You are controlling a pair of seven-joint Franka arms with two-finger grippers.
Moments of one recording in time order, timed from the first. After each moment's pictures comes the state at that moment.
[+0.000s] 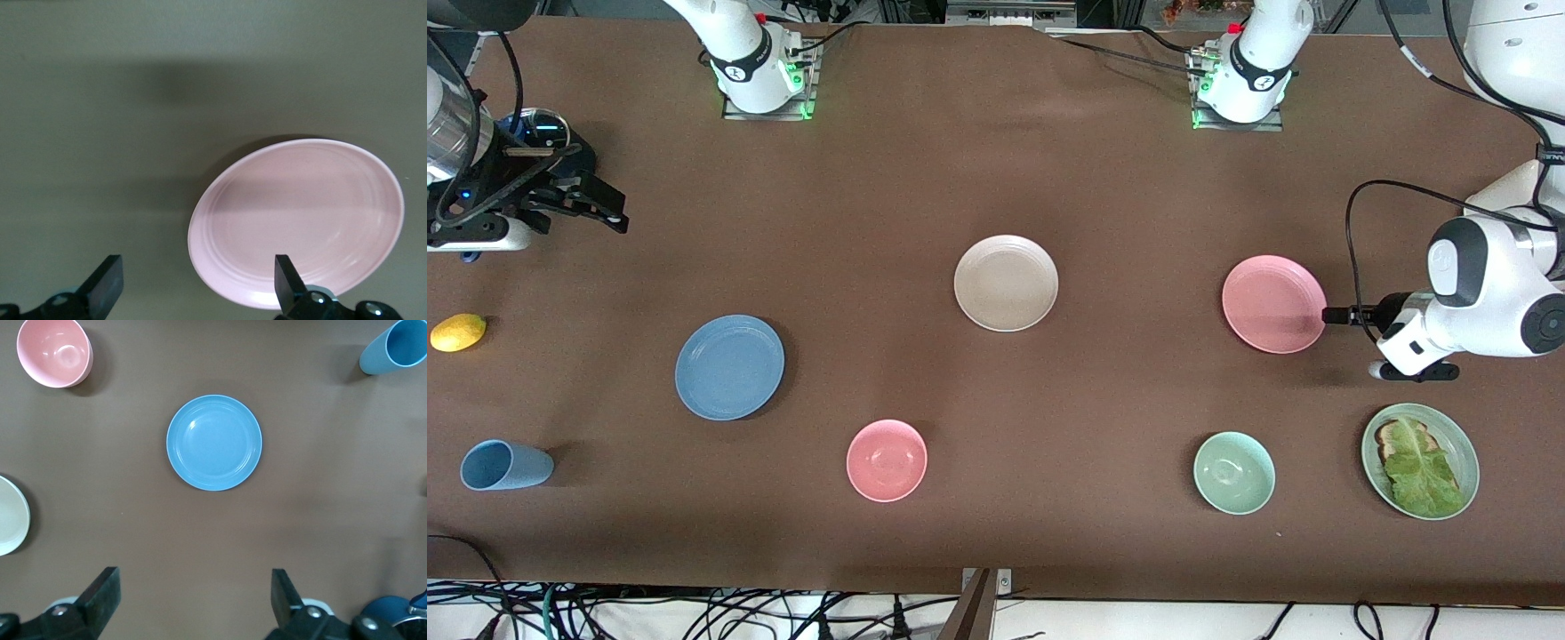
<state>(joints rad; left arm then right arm) 0.14 0.46 0.03 -1.87 -0.02 1.99 0.17 0.03 0.04 0.05 -1.58 -0.01 1.60 0.06</state>
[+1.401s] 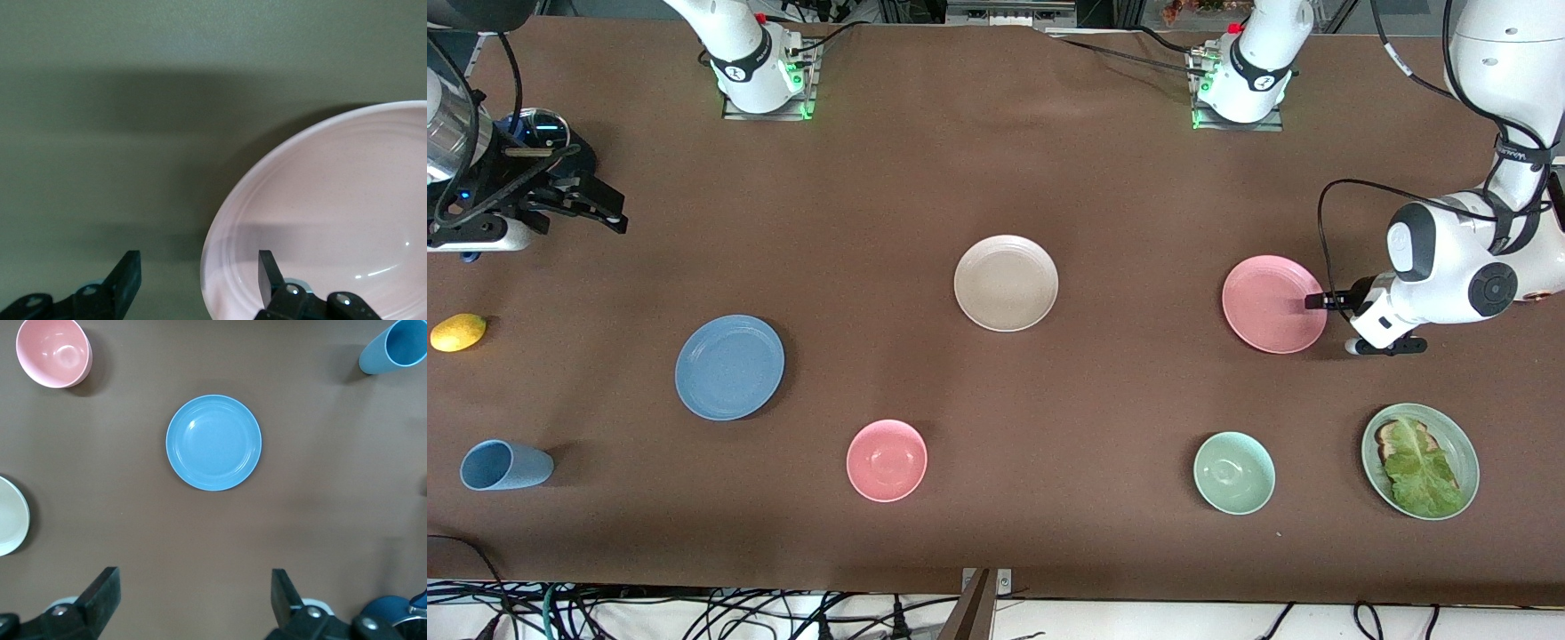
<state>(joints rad) 0.19 0.47 0.03 -2.07 -0.02 2.24 0.17 0.03 0.04 0.05 -1.58 -0.01 1.60 0.06</state>
